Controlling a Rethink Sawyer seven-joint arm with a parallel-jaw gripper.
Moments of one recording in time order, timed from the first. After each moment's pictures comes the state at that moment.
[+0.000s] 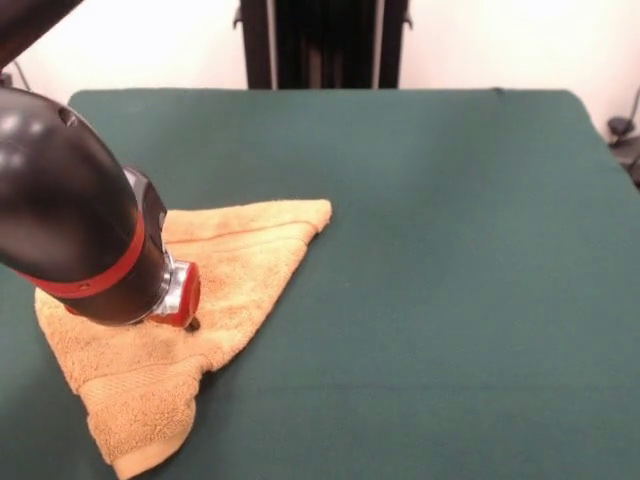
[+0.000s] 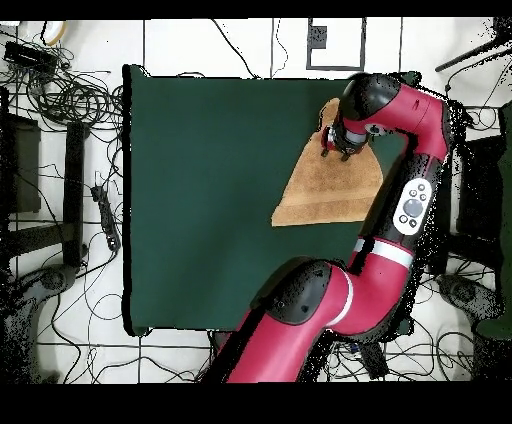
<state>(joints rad) -0.43 0.14 0.54 0.09 -0.64 1.76 1.53</state>
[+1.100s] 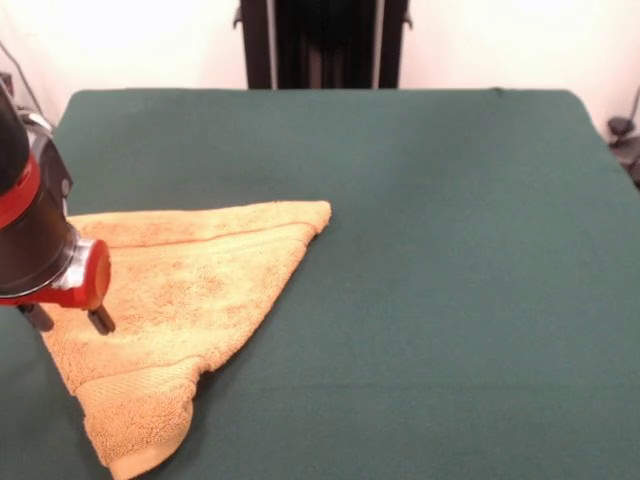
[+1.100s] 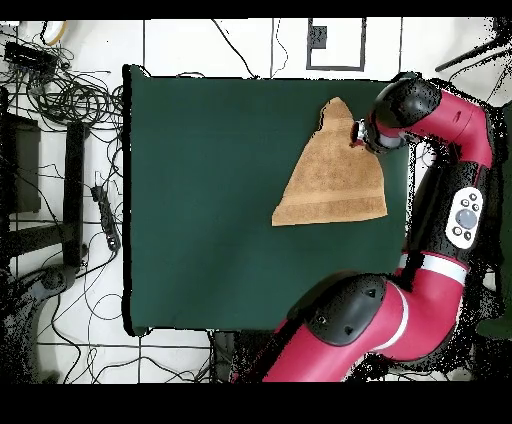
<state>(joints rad) -0.53 -0.02 0.44 0.37 -0.51 1.48 1.47</state>
